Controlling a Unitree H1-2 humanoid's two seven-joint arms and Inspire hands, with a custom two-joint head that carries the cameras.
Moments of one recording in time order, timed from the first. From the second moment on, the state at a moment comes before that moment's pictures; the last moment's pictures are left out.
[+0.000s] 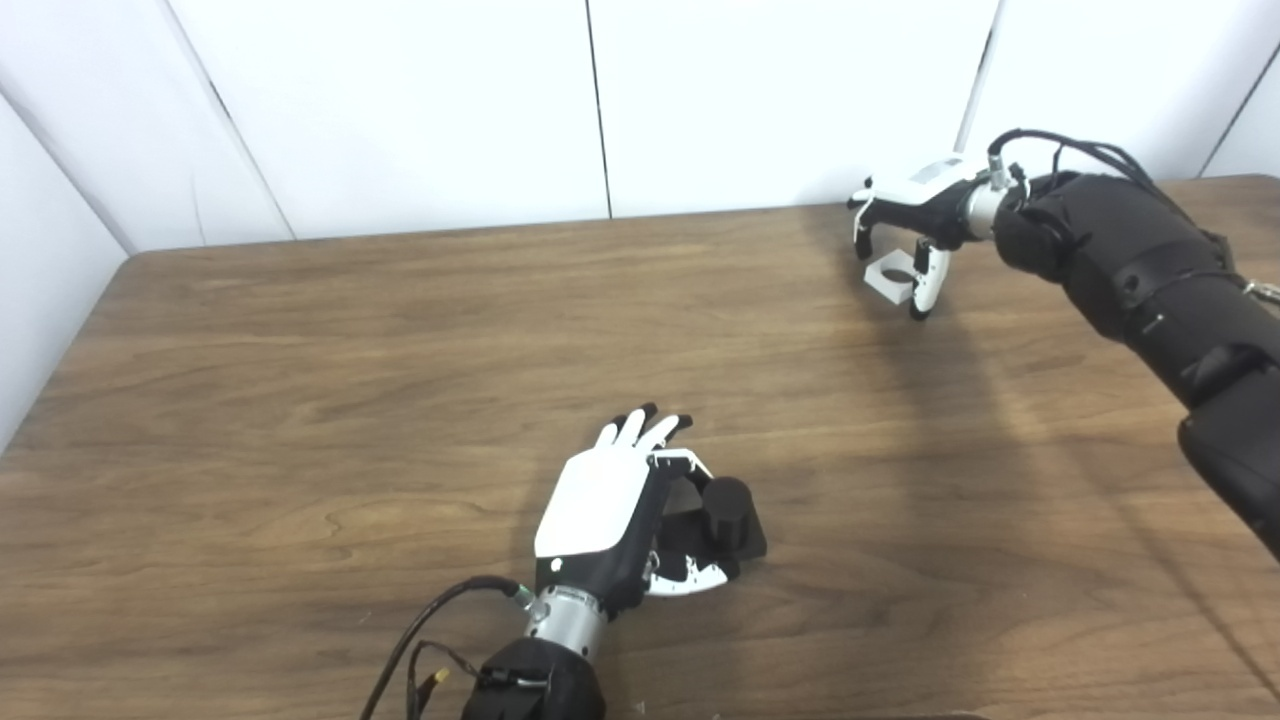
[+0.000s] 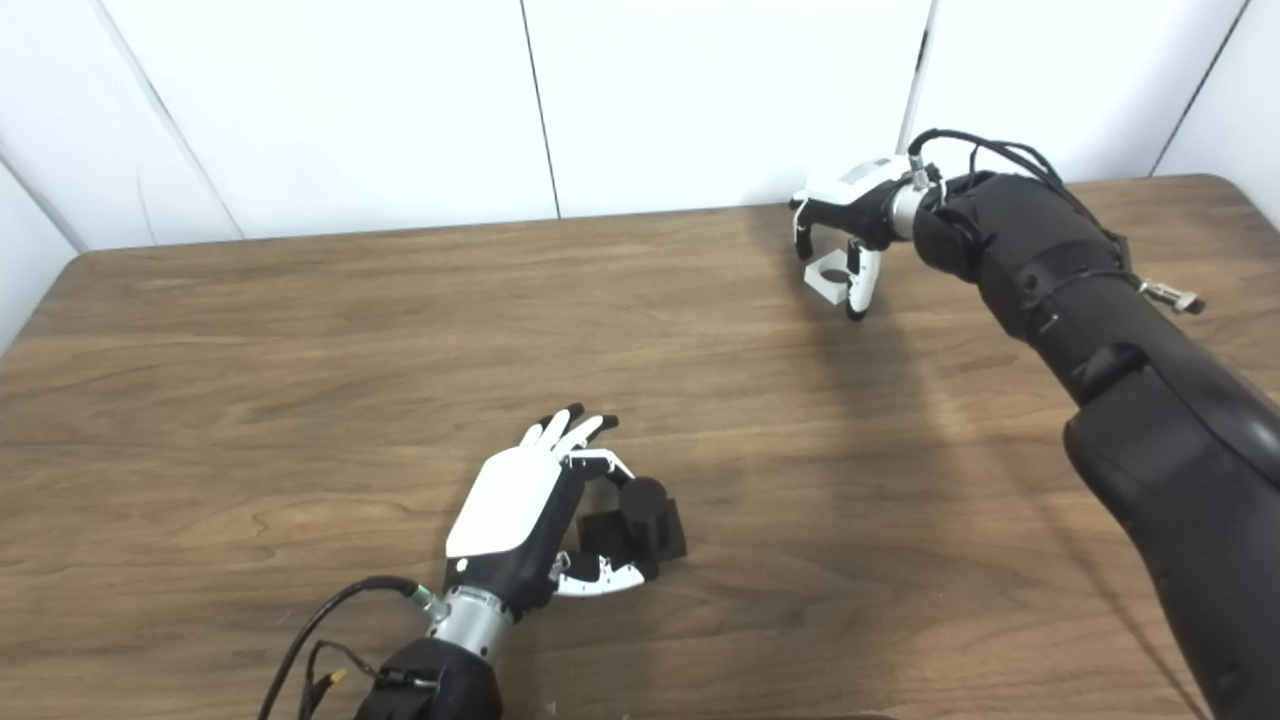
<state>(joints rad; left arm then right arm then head) 0.06 0.00 -0.48 -0.33 1.06 0.30 -0.20 -1.05 -0.49 0.66 1.02 -0.90 -0.33 0.18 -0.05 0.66</state>
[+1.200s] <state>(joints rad) 0.06 0.00 -0.48 -0.33 1.06 0.30 -0.19 -1.08 -0.48 0.68 1.09 -0.90 -0.34 0.16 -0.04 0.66</state>
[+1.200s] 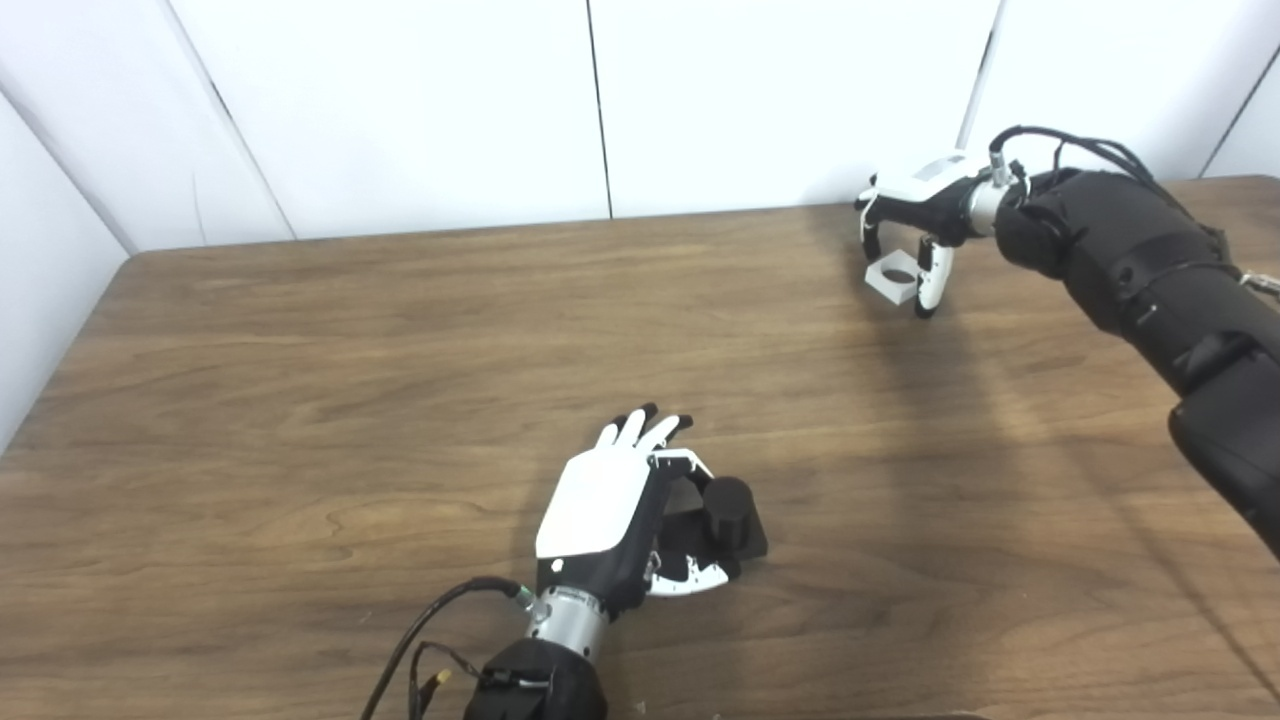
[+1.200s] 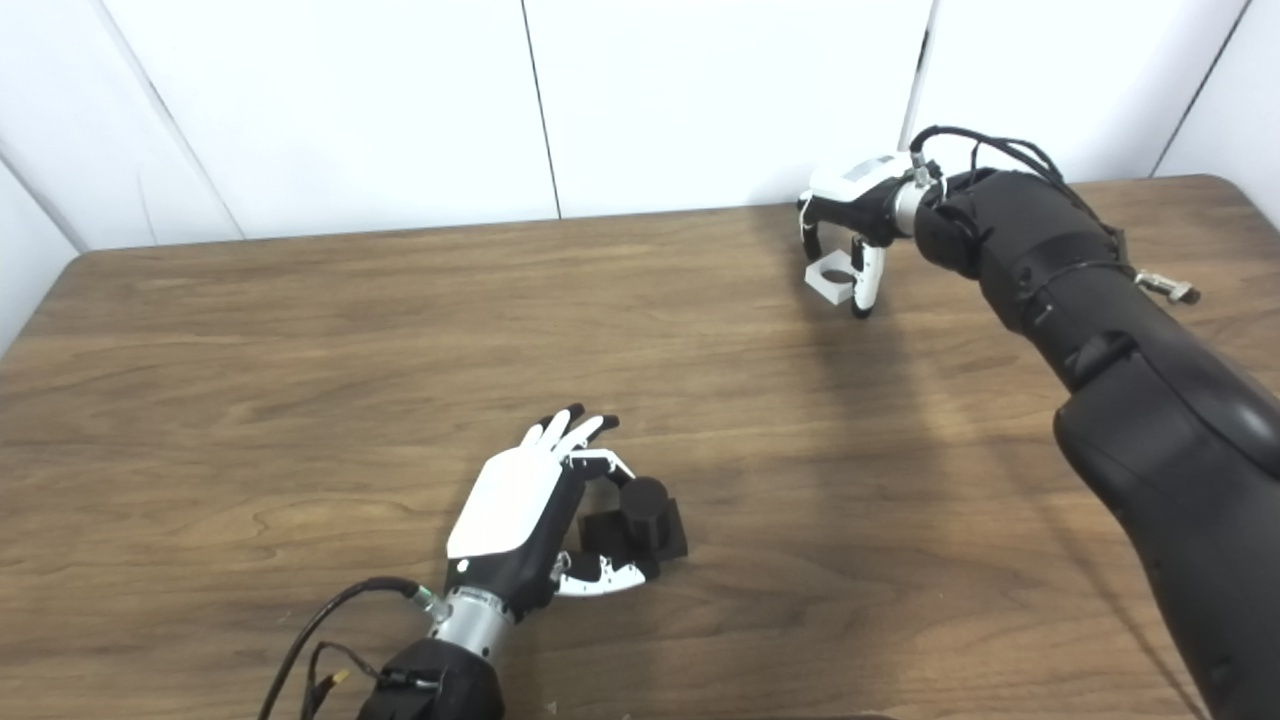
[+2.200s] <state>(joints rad) 0.06 -0.01 -0.48 -0.32 1.06 0.30 -0.18 -1.08 -0.49 0.69 1.10 -0.93 -0.38 0.11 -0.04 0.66</state>
